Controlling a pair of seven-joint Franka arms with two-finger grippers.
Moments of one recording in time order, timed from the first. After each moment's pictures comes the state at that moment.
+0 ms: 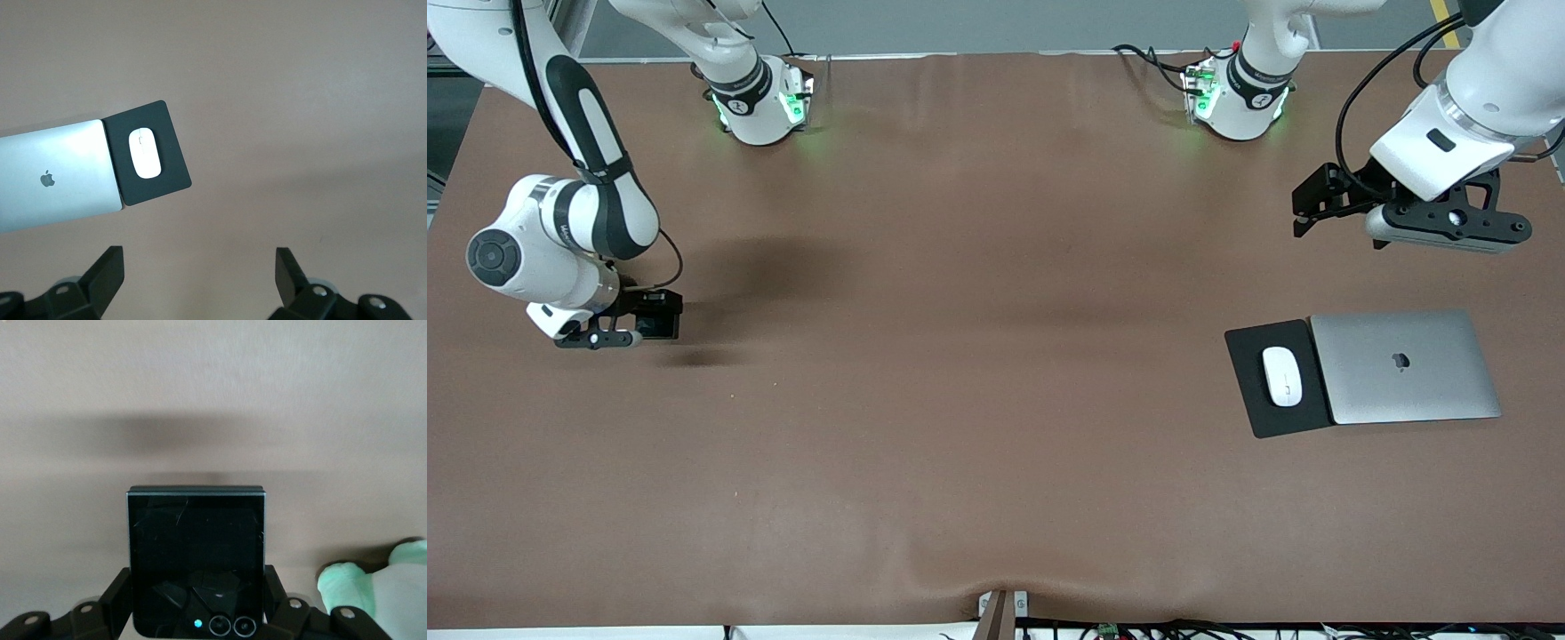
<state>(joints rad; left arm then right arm) -0.16 -0.03 -0.07 -1.63 -0.05 1.65 -0.07 -0.03 0.26 -0.18 -2.28 -0.02 2.37 -0.21</state>
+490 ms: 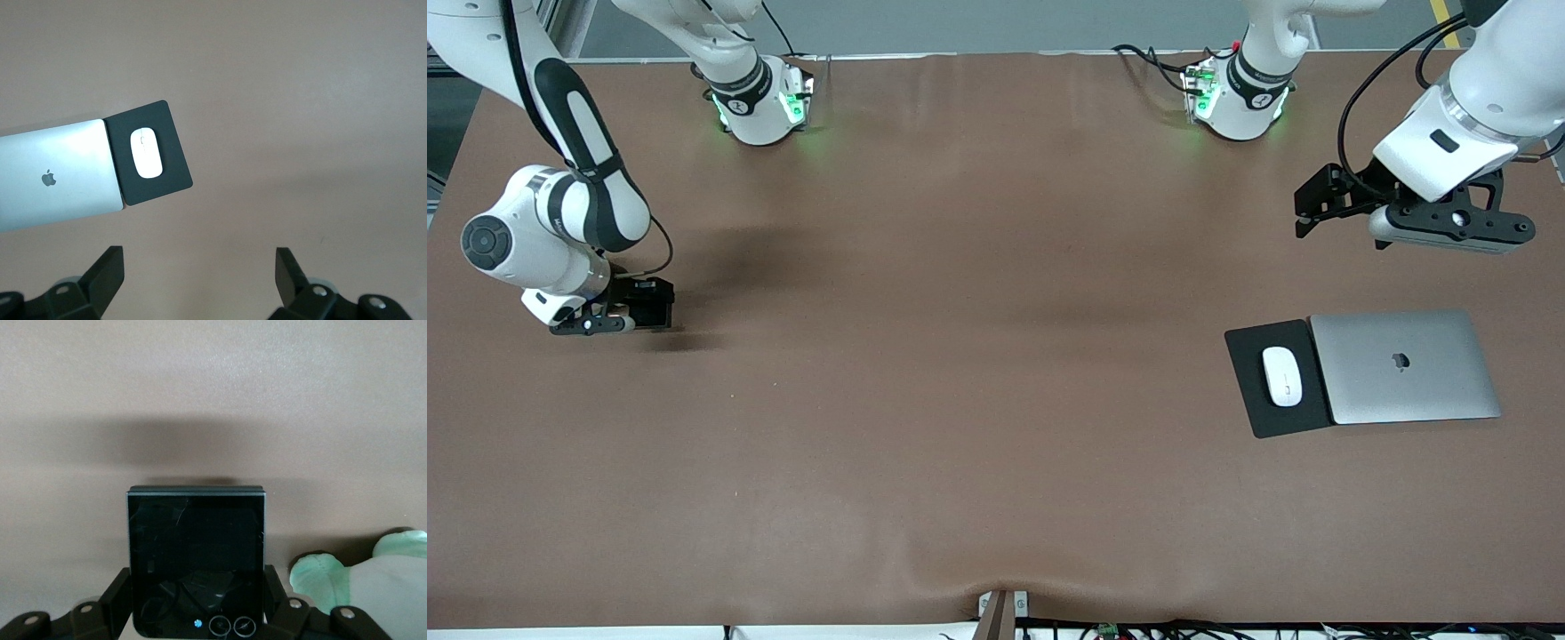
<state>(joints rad) -0.16 -0.03 -0.07 -1.63 -0.05 1.65 -0.07 -0.11 0.26 -0.18 -2.35 -0.02 2.45 -0.33</state>
